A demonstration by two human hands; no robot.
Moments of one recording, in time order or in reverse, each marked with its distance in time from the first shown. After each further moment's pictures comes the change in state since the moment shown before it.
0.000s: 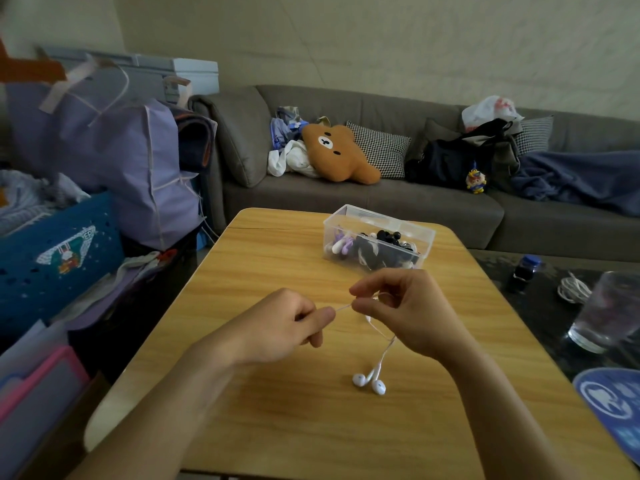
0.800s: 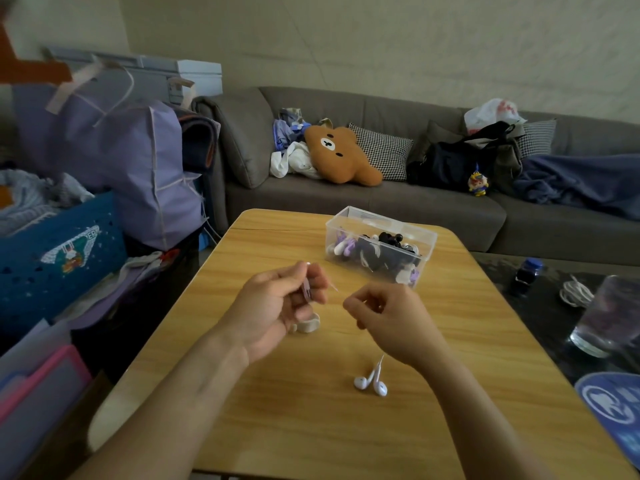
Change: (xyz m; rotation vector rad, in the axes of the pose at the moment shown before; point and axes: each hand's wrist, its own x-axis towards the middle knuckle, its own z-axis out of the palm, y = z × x) left_hand 0.006 0.004 -0.001 -1.169 0.136 -0.034; right_hand 0.004 0.002 0.027 -0.155 0.049 0.160
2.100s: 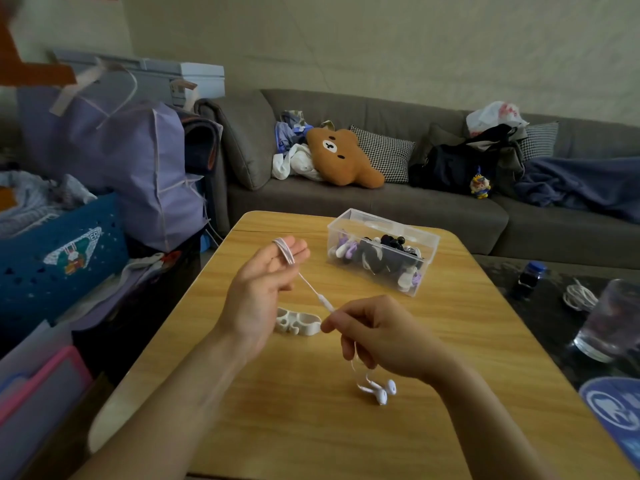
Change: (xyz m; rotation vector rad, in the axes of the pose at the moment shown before) left_hand -0.002 0.005 -0.004 0.293 0.163 0.326; right_hand -0.011 -0.019 -0.009 0.170 -0.415 -0.036
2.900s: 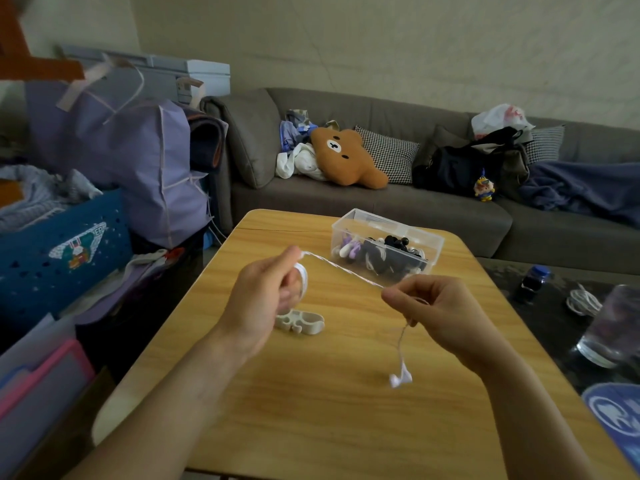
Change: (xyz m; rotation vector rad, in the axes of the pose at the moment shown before) left_hand -0.001 0.003 -0.001 0.075 0.012 -0.019; right_hand -0.012 0.019 -0.041 0.154 0.338 0.000
